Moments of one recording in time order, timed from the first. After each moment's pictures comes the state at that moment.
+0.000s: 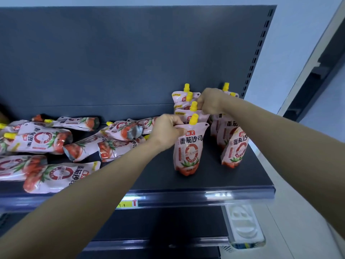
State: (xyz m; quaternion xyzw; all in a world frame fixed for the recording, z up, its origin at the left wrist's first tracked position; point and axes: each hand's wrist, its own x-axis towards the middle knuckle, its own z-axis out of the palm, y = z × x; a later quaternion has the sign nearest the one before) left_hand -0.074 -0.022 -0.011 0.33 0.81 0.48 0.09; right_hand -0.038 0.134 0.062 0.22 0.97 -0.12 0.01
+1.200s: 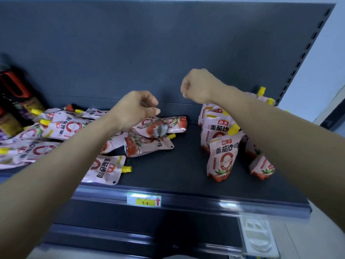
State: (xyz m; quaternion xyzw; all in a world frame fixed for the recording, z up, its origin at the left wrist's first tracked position) left_hand -0.157 -0.145 0.035 0.31 0.86 0.41 0.05; right_hand -0.105 0.046 0.085 0.07 0.99 -0.11 -0.09
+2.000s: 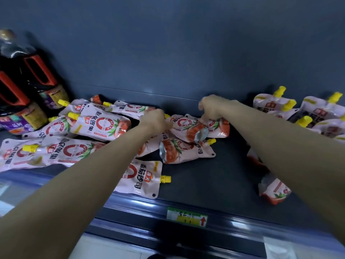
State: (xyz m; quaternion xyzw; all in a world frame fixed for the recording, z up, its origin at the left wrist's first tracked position) left_hand -0.270 -0.171 -0.053 0.19 0.96 0.19 0.08; right_hand -0.233 0.012 -0.005 0.10 0.98 0.02 0.14
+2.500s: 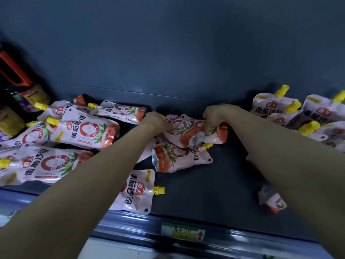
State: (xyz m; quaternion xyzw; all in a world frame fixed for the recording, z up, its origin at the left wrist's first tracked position) left_hand -0.297 -0.135 -0.070 0.05 0.92 0.30 0.24; right_hand -0.252 0.047 -0.034 0.16 0.94 -0.01 0.30
